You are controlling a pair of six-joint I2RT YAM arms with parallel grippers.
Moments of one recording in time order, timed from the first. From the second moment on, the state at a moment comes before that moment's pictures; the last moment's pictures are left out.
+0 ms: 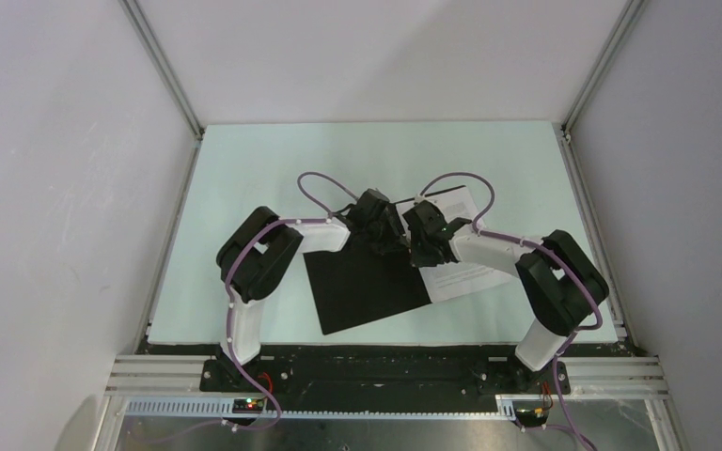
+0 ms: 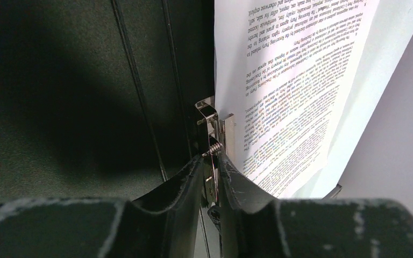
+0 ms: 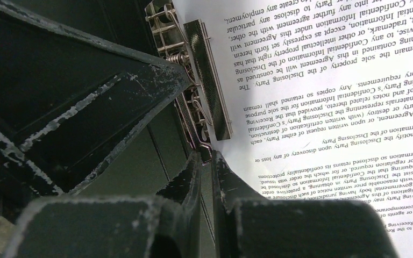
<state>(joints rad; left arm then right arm) -0.71 2.03 1.16 0.01 0.15 -1.08 0.67 1.68 0.96 -0.37 0.15 0.62</state>
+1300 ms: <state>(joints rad) -0.62 1.82 1.15 -0.28 -0.01 -0.91 0.71 1.54 1.06 -0.59 0.15 0.54</state>
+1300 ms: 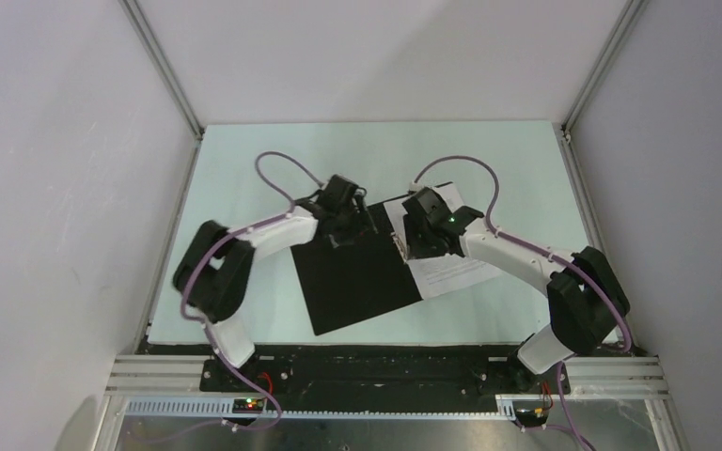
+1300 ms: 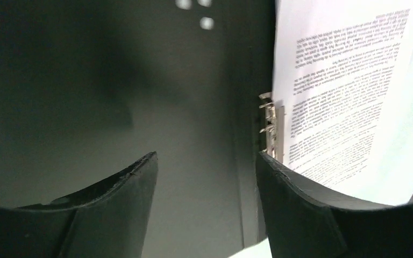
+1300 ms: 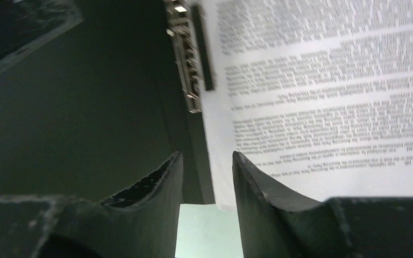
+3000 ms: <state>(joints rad) -0.13 1.17 0.63 -0.51 0.16 -0.69 0.78 1.96 1.34 -0.51 0.32 0.38</state>
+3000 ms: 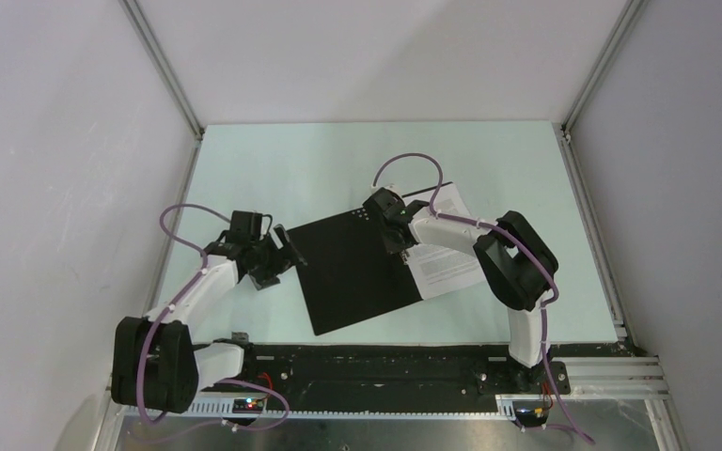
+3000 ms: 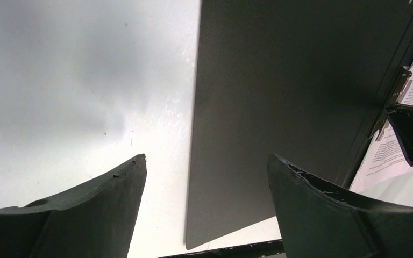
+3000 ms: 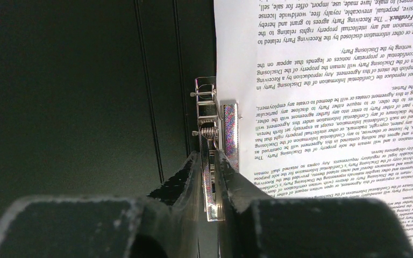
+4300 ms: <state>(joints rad) -0.13 1.20 0.63 -0.51 0.16 -0.67 0.81 1.90 1.34 -0.63 0.35 0.47</state>
